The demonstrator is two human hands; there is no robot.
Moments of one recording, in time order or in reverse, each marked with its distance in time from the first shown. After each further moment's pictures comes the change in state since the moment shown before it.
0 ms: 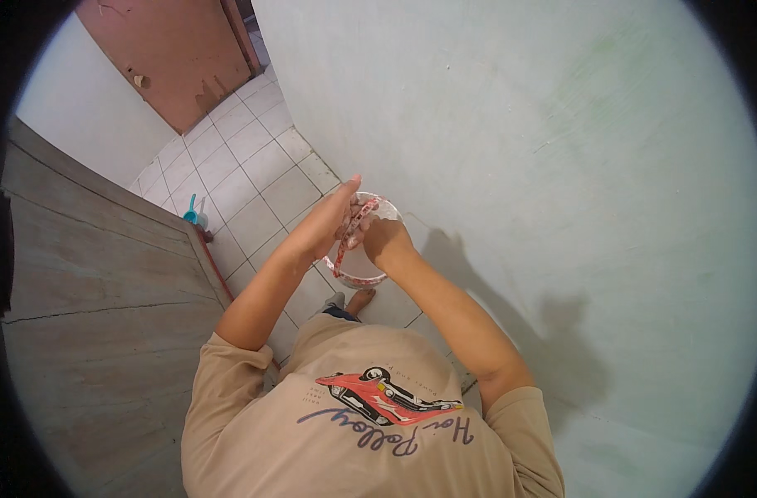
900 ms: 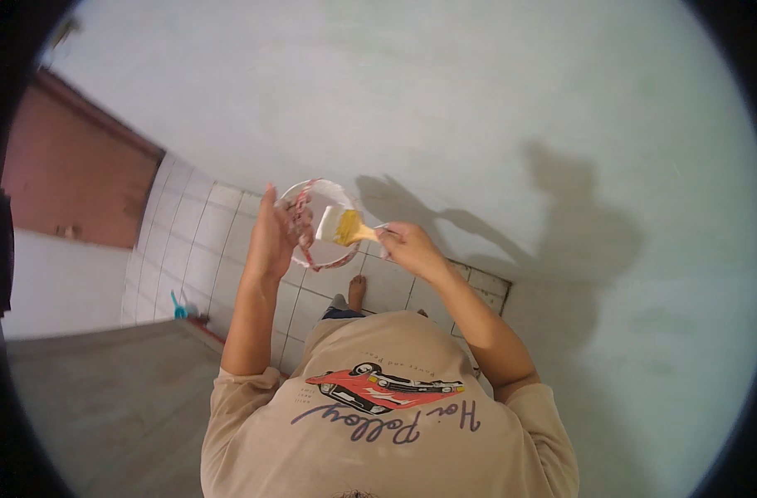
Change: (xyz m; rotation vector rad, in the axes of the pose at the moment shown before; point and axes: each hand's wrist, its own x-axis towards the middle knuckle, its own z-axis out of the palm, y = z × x) left_hand 0.017 0.005 0.042 -0.045 -0.166 -0.003; right_hand -0.163 0.036 0.020 1.577 0.439 0.615
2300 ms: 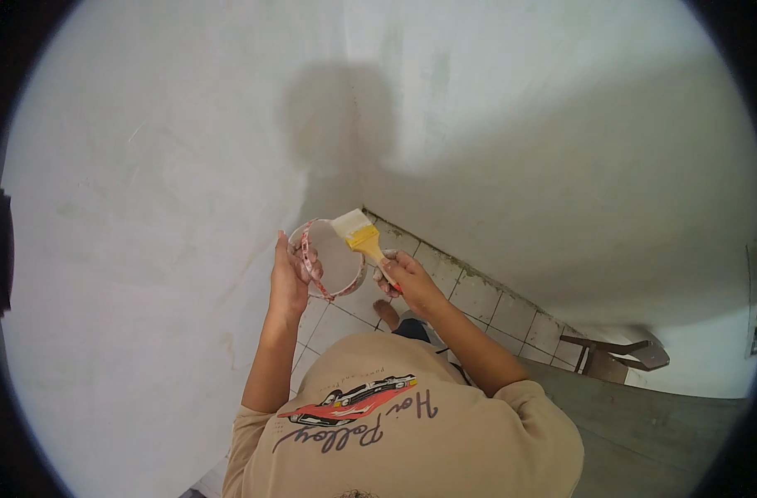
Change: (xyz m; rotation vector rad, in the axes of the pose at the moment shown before) left_hand 0.023 -0.025 0.103 0.208 -1.036 -0.551; right_hand -0.167 -0.017 0.161 0.970 1.263 -0.227
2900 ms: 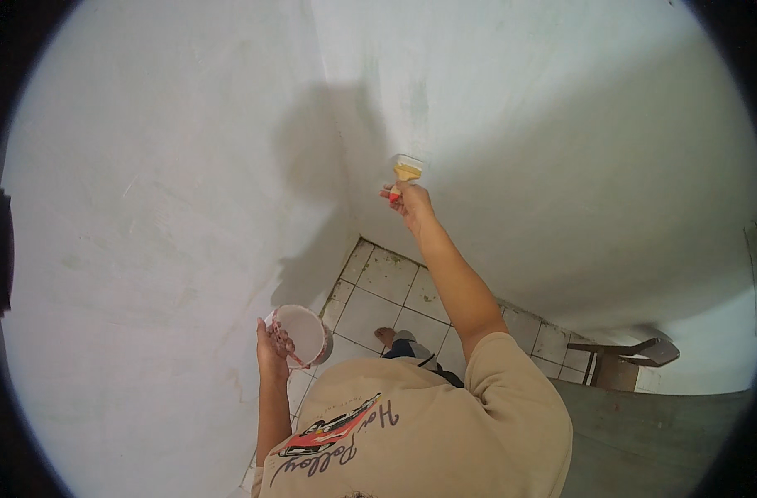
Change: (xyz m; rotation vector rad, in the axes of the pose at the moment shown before) left_hand 0.043 -0.015 0.025 0.086 0.443 -0.086; right_hand 0.244 -0.195 -0.178 0.160 0.364 -0.103
